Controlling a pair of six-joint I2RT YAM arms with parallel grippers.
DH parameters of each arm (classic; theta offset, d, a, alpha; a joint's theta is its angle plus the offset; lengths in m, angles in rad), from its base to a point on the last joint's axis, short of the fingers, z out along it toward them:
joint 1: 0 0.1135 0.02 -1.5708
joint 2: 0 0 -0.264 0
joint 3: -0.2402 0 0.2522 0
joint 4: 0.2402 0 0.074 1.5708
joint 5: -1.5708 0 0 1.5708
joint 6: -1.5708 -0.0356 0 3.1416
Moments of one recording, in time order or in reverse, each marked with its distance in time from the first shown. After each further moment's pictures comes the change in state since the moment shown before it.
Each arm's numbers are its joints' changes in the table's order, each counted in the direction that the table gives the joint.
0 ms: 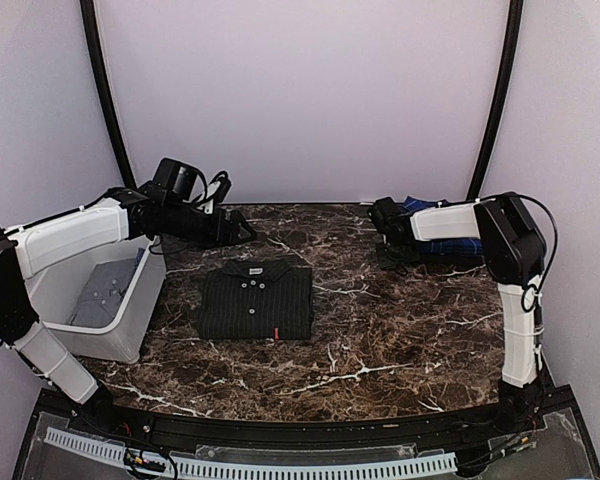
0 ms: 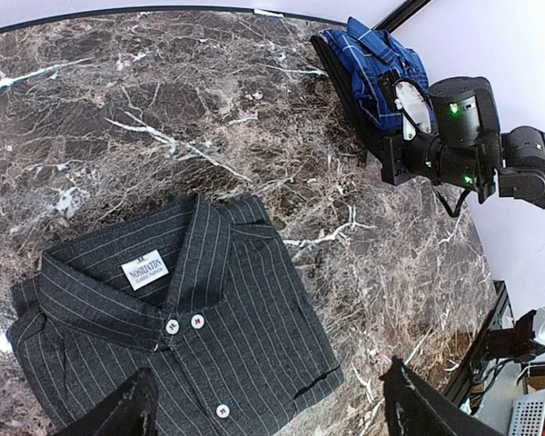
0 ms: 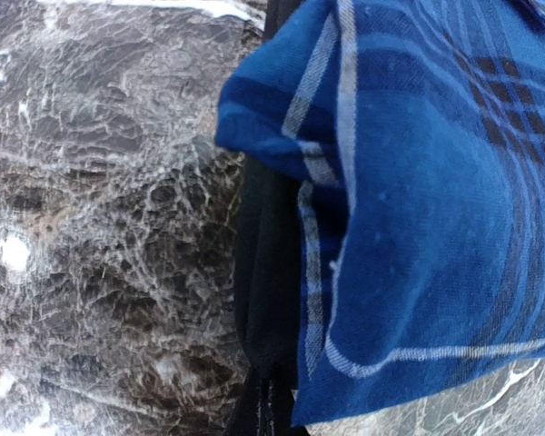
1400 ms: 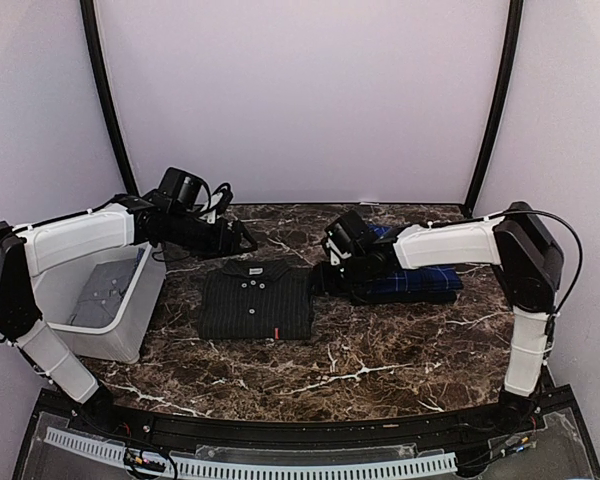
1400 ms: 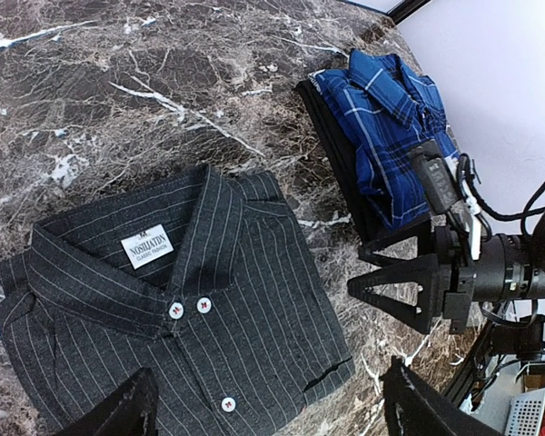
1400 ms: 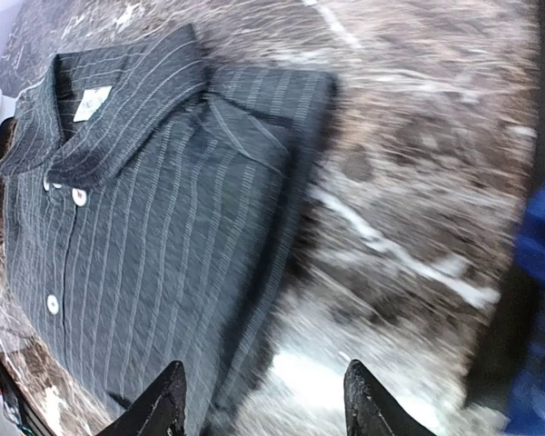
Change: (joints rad) left arm 0.000 0.027 0.042 -0.013 -0.008 0.020; right arm 0.332 -0.240 0.191 -0.137 0.557 -0.341
